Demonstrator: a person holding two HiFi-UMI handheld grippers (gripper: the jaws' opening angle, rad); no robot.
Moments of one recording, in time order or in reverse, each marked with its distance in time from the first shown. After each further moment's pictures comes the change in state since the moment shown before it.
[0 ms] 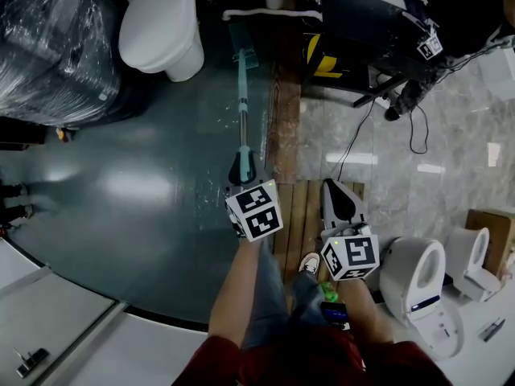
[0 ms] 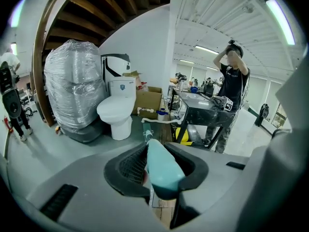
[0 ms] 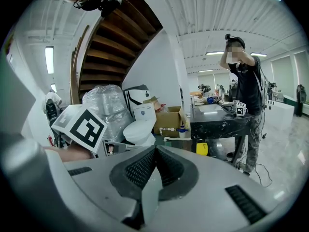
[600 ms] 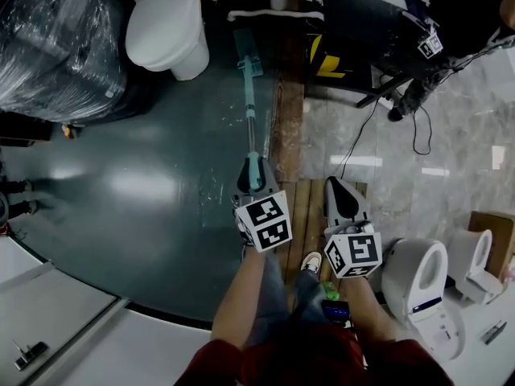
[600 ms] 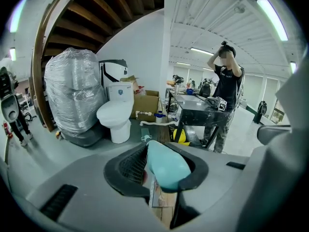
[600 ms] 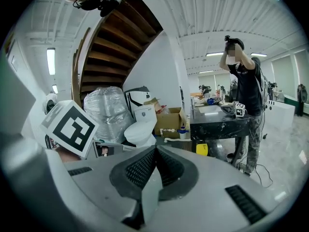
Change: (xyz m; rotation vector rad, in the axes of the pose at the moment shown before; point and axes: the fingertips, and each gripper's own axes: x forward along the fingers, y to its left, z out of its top) left arm -0.043 -0.022 -0.003 0.040 -0.041 -0.006; right arm -0.021 -0.003 0.003 0.000 -0.014 0.012
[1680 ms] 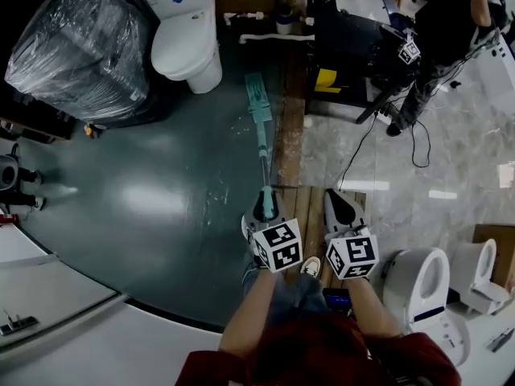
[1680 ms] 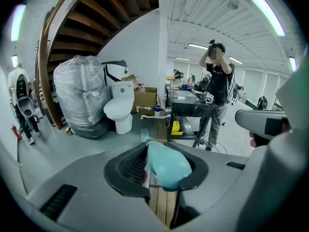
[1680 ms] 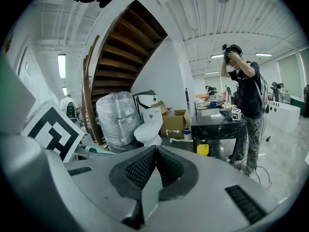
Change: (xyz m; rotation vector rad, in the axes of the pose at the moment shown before) left arm -0.184 -0.068 -0.060 0.021 0.059 0.030; right arm -0.157 0.014 0.002 -0.031 -0.014 0.078
